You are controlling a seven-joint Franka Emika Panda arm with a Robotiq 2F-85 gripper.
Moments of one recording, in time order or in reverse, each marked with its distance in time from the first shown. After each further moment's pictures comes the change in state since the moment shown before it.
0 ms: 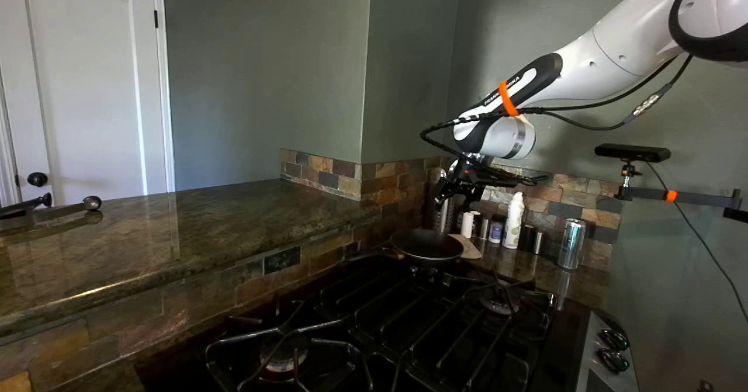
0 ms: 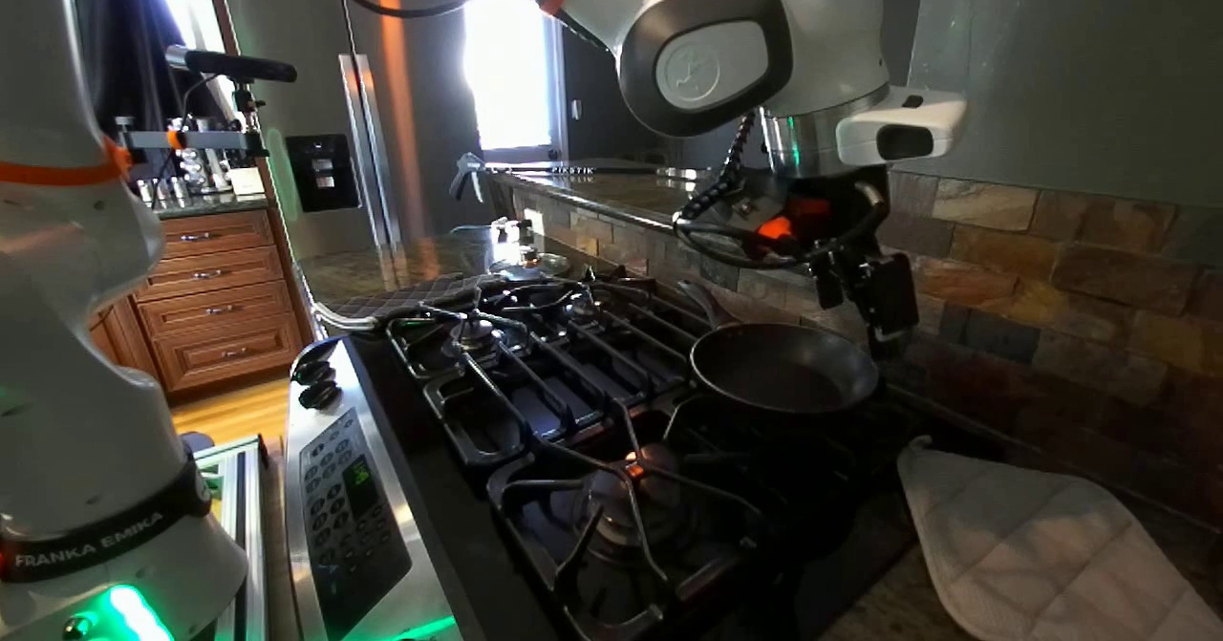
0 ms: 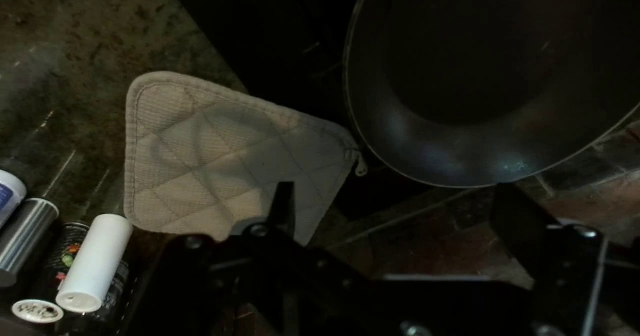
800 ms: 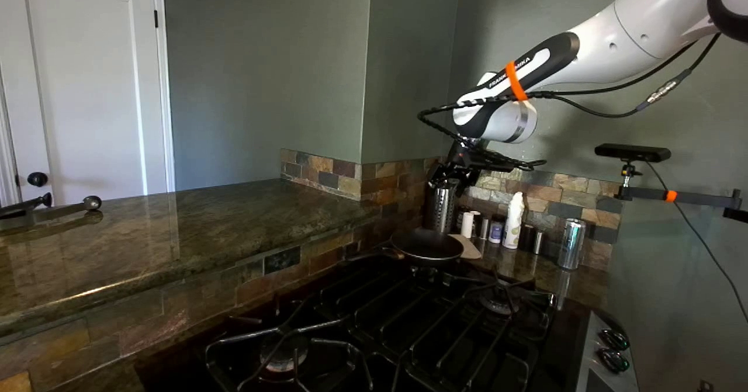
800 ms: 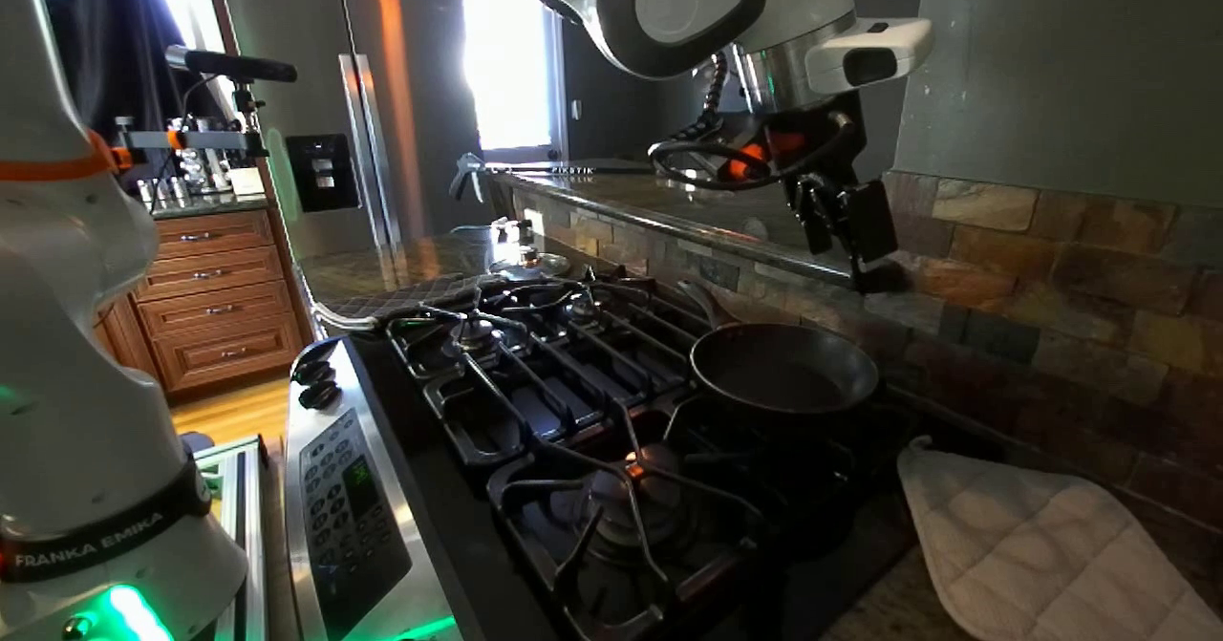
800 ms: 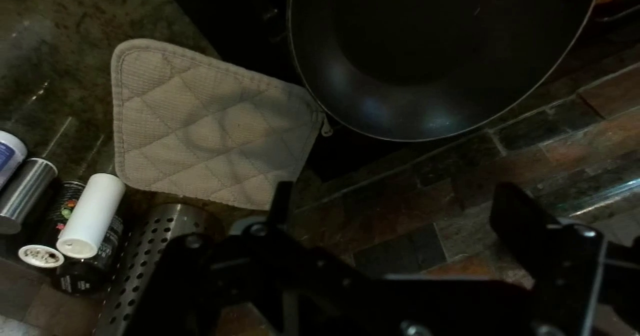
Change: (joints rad) arm 0.055 -0.087 -0.002 -0.010 -0.085 -0.014 0.123
